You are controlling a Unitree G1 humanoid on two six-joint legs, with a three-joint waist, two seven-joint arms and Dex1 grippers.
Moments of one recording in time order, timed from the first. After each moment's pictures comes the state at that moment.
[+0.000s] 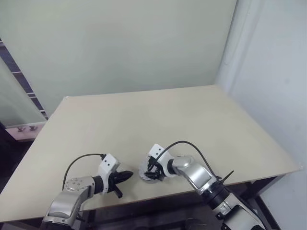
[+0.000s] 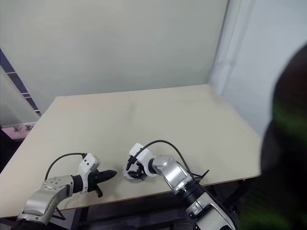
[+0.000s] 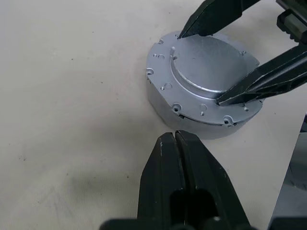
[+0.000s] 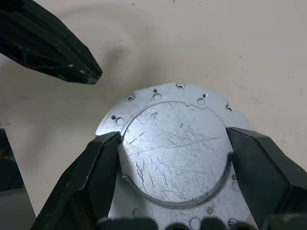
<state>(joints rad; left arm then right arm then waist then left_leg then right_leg) 0.04 0.60 -0.01 -0.04 -0.31 0.47 -0.85 -0.51 -0.03 0.55 0.27 -0.06 0.65 0.64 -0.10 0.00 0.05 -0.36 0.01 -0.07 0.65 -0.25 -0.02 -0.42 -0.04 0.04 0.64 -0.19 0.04</state>
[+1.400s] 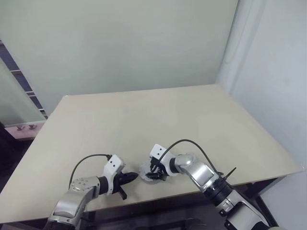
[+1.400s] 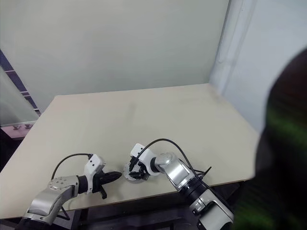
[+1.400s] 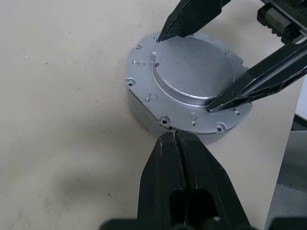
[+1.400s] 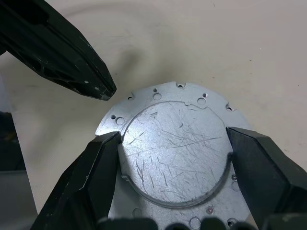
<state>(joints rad) 0.03 0.59 -0.06 -0.05 -0.31 0.47 -0.85 -0.54 -0.07 0.57 0.29 -0.05 0.60 0.74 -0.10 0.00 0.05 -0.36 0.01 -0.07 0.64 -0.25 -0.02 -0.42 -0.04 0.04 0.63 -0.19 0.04</state>
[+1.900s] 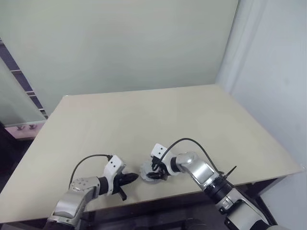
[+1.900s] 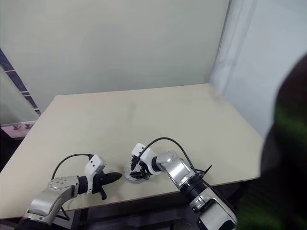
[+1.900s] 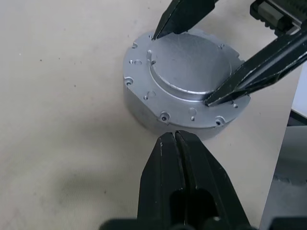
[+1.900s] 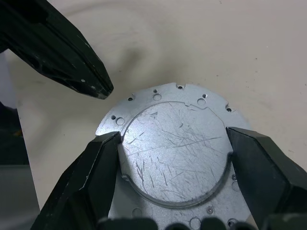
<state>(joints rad) 0.03 0.61 -0.07 -0.06 -0.31 0.47 -0.87 -0.56 -0.08 0.56 0.34 -0.05 0.56 0.79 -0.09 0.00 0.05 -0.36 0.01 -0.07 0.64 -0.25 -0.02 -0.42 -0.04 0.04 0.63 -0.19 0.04</state>
